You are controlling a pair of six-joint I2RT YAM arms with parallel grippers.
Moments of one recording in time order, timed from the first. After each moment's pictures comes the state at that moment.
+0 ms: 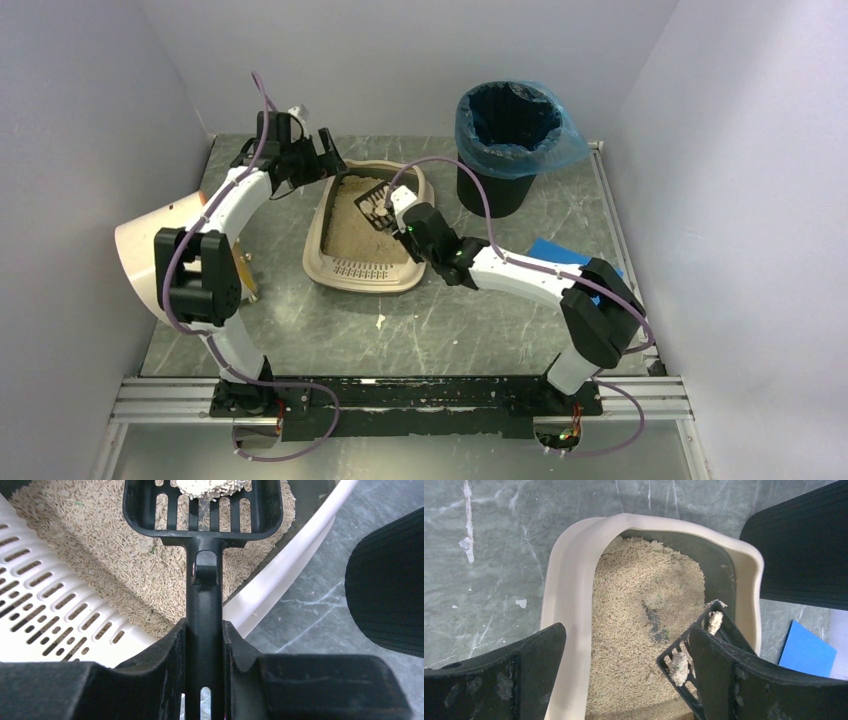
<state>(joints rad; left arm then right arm) -0.14 1.79 1.45 -0.35 0.27 -0.41 0.86 1.61 1.04 -0.03 0.28 -0.06</state>
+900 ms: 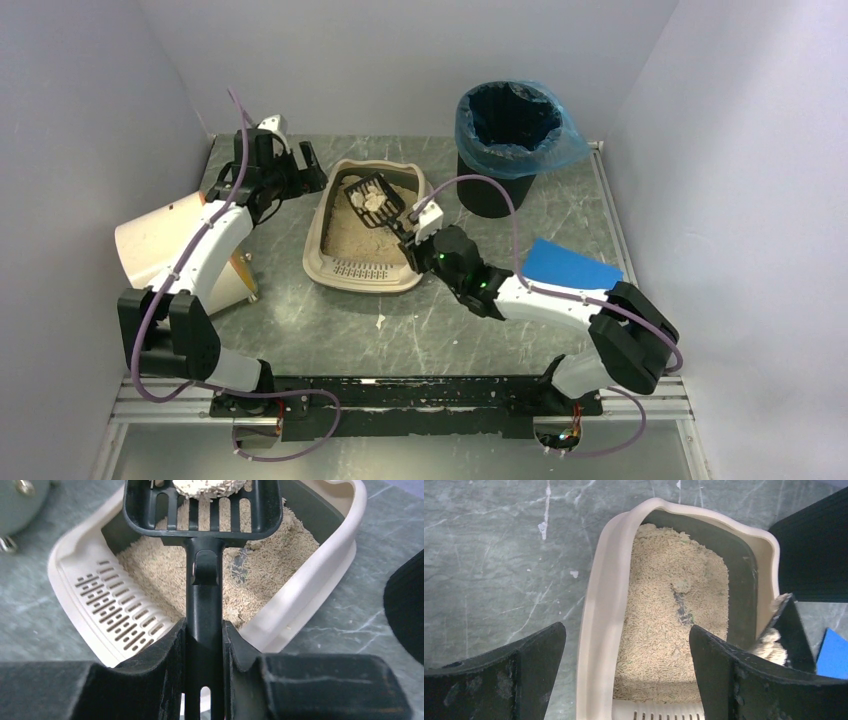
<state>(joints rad) -0.14 1.44 1.21 -0.35 0.09 -0.35 0.92 1.43 0.74 0.40 0.25 0.01</state>
